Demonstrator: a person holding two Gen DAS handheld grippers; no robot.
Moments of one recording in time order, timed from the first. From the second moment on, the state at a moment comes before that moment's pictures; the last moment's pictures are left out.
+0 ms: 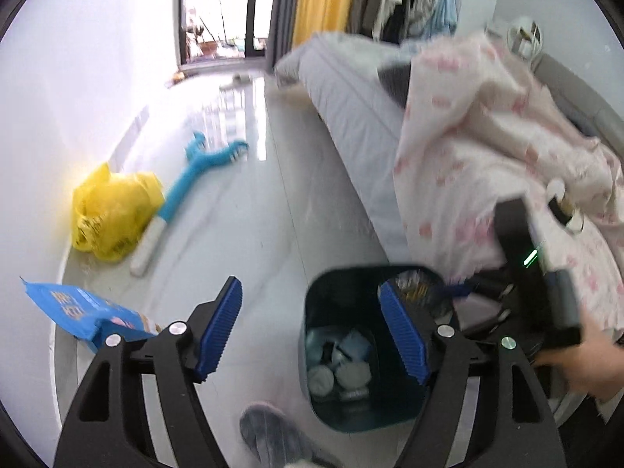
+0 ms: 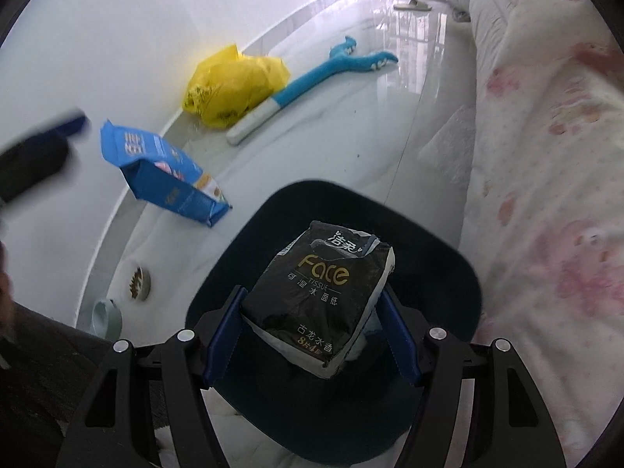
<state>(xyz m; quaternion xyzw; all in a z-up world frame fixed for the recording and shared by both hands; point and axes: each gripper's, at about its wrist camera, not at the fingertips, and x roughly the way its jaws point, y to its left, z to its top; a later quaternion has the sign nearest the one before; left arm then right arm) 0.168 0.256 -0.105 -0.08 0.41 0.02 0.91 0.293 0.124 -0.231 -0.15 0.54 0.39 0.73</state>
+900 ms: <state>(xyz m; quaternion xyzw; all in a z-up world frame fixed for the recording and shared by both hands) 0.155 0.220 -0.007 -0.02 0.27 0.03 0.96 0.264 0.125 -0.219 -0.22 0.52 0.39 0.73</state>
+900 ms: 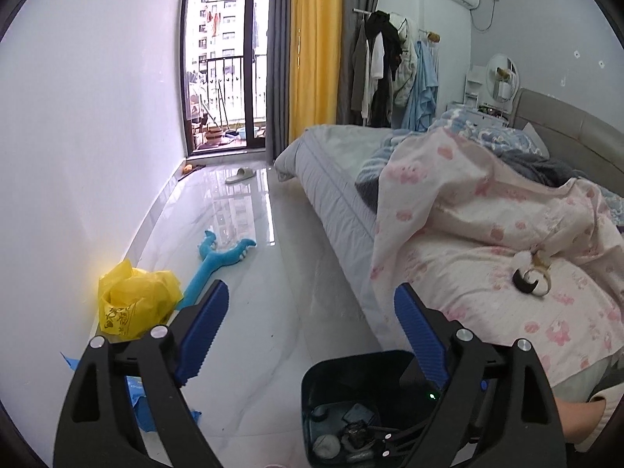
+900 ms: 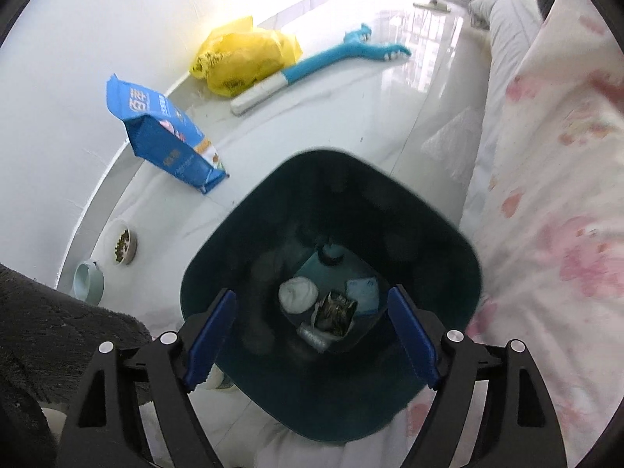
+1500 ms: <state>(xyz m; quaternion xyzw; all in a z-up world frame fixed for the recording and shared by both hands) 0.179 0.171 0.017 -0.03 0.25 0.02 0.97 0.276 0.052 -0.125 -0.16 0.39 0.39 0.82</state>
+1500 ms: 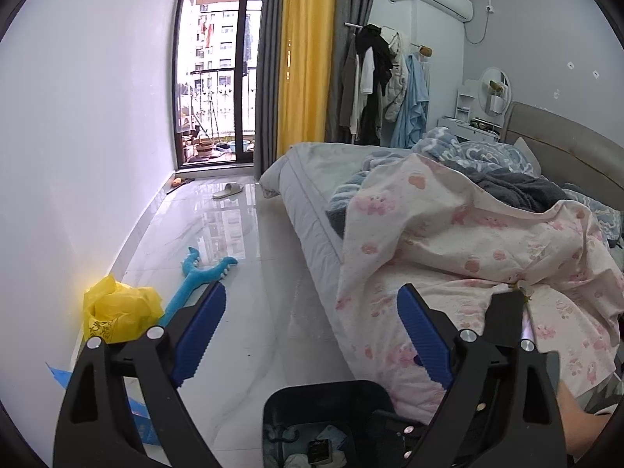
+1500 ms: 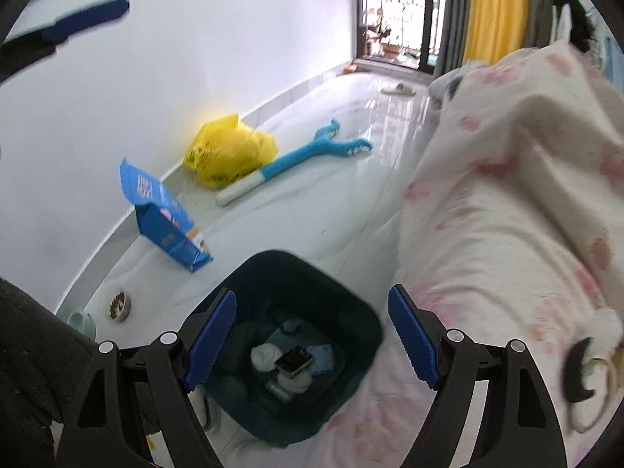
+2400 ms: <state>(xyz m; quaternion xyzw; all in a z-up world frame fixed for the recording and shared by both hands) 0.229 0.074 -0.010 -0.04 0.30 -0.05 0.95 0.316 -0.119 -0.097 -0.09 0.36 0.26 0.89</state>
